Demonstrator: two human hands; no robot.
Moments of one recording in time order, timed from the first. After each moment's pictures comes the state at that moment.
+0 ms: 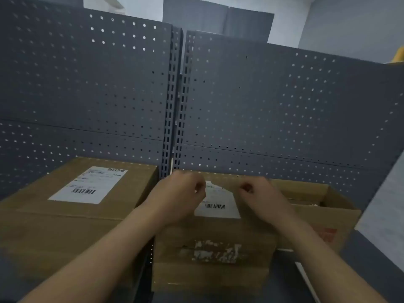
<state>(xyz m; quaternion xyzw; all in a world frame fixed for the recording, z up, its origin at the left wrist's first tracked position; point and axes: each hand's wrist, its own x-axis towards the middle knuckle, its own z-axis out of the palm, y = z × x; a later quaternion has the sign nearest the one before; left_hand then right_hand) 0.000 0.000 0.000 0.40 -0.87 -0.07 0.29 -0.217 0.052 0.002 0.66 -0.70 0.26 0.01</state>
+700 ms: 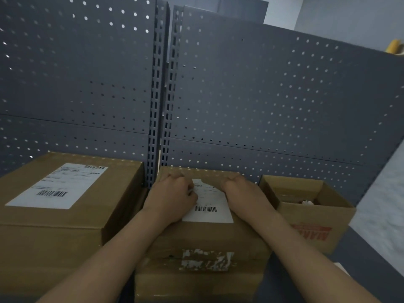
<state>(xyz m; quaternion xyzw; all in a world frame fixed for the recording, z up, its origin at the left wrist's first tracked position) -0.031 -0.048 -0.043 0.47 -0.85 -0.06 0.24 -0.213 0.011 -0.016 0.72 -0.68 0.06 0.16</state>
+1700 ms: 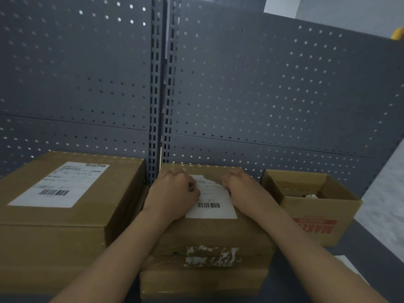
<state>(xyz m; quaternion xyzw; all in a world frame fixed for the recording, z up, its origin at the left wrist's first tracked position) -0.030 -0.048 -0.049 0.47 -0.83 -0.06 0.28 -0.214 0.010 -0.020 0.73 -0.67 0.11 0.10</state>
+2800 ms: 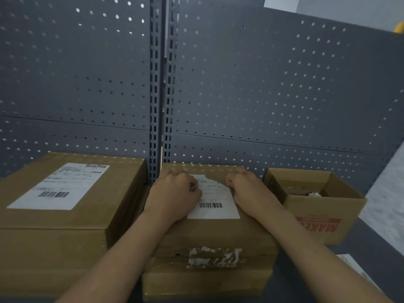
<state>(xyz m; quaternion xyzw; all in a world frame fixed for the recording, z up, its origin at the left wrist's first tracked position) -0.029 -0.053 -0.054 0.48 -0.83 -0.06 0.28 -0.217 0.009 -0.025 0.70 -0.69 0.15 0.08</state>
